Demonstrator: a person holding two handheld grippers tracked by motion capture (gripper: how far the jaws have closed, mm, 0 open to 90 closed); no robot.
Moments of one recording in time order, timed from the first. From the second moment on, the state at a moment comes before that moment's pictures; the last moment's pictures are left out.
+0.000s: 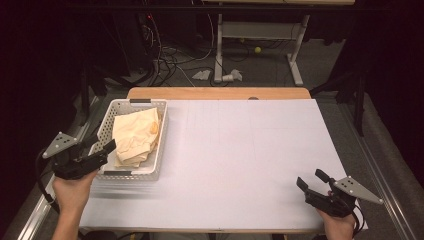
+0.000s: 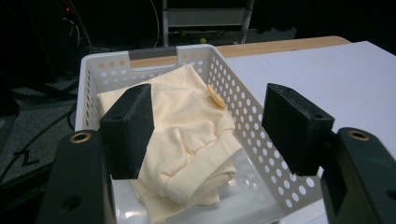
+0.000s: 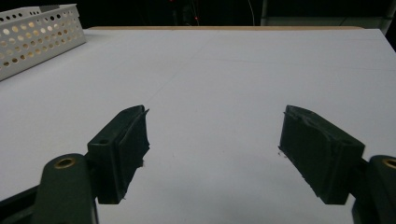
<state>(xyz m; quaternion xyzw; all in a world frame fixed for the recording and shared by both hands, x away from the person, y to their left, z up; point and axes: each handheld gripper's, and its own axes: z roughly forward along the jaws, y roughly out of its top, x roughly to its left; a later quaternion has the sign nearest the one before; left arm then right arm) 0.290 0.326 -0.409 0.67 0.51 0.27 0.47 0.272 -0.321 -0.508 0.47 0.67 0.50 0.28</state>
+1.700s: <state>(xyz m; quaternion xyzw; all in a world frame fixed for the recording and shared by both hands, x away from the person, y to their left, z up) 0.261 0.315 -0.440 0.67 0.50 0.26 0.48 0.271 -0.321 -0.508 0.47 0.67 0.50 0.28</state>
